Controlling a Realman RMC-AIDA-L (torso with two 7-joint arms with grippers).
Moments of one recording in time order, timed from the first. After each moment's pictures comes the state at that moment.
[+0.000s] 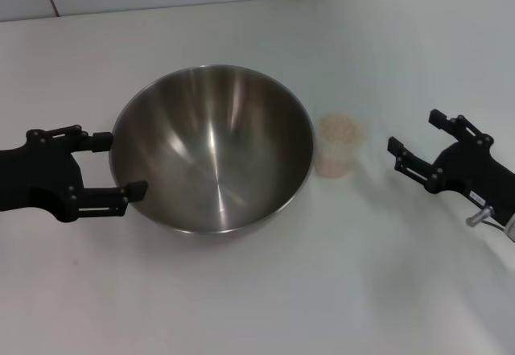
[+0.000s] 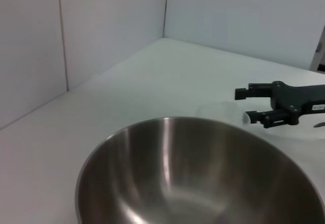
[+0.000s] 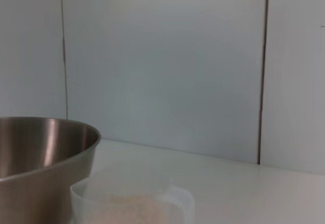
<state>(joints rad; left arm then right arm) -0.18 -2.07 1.17 1.40 1.92 1.49 -1.77 0.33 2.04 -1.75 0.02 -0.19 -1.30 0.35</state>
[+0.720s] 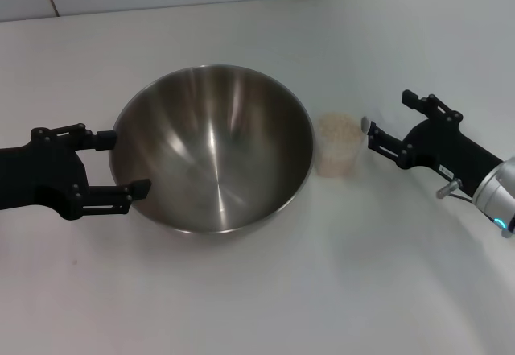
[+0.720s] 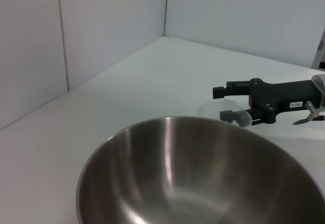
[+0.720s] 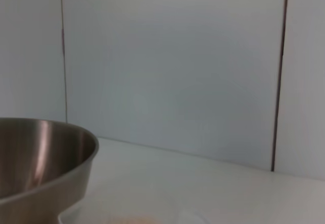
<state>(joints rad) -0.19 -2.07 1.18 1.39 1.92 1.47 -1.77 0.39 2.06 -1.75 -0.08 -0.19 -1.14 0.37</state>
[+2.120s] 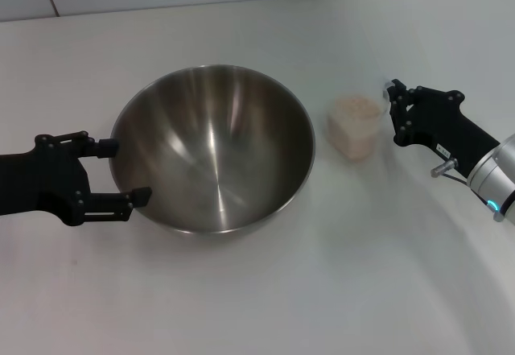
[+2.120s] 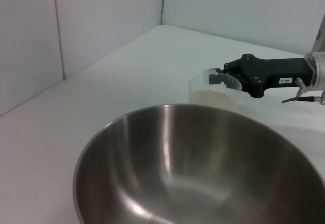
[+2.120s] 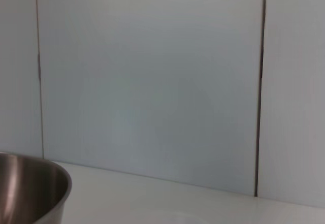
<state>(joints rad) -0.20 -2.07 1.19 1.37 1.95 1.47 -1.77 0.37 2.08 -1.69 -0.15 -0.18 -1.10 0.36</state>
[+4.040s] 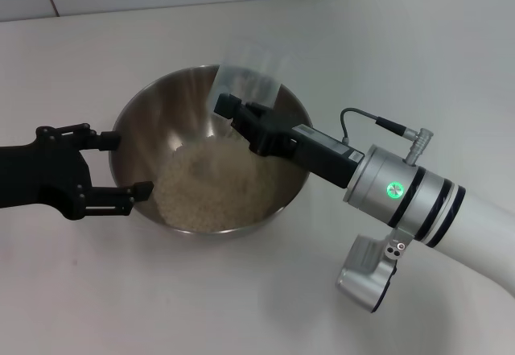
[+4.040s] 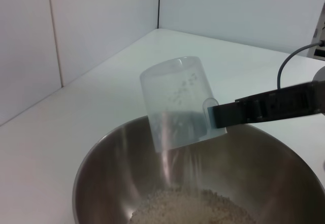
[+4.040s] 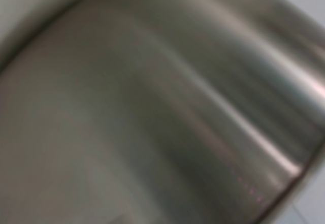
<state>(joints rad) -0.21 -2.06 1.19 1.39 1.95 1.48 -1.77 0.36 2.09 -2.18 -0.54 -0.06 -1.05 -2.06</state>
